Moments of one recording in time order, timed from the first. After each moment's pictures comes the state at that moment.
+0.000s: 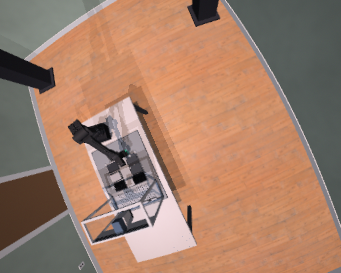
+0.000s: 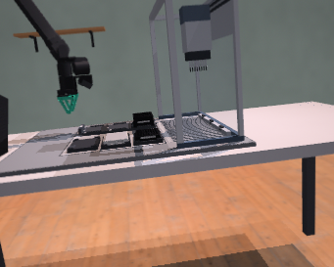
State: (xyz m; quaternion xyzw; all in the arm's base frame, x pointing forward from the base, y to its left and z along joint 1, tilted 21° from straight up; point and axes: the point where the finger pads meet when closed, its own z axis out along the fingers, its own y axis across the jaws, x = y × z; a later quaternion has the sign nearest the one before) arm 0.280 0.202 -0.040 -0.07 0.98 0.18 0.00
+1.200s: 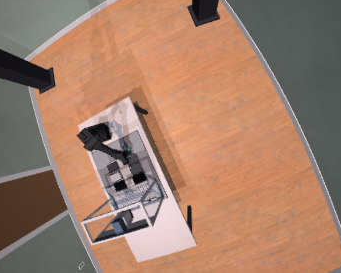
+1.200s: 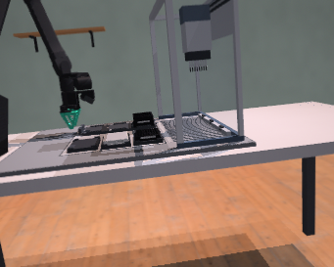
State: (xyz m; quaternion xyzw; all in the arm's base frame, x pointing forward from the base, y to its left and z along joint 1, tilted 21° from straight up) arm 0.281 0.226 -0.099 -0.07 0.98 0.18 0.01
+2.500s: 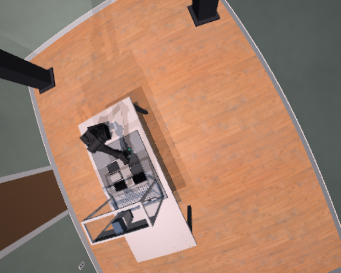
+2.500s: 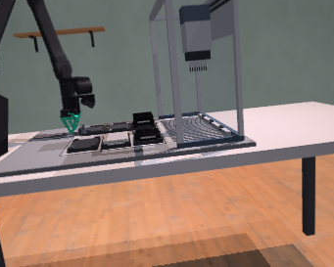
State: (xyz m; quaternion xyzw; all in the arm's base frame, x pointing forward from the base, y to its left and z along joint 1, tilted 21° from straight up) arm 0.280 0.232 -0.116 -0.07 0.98 0.18 0.01
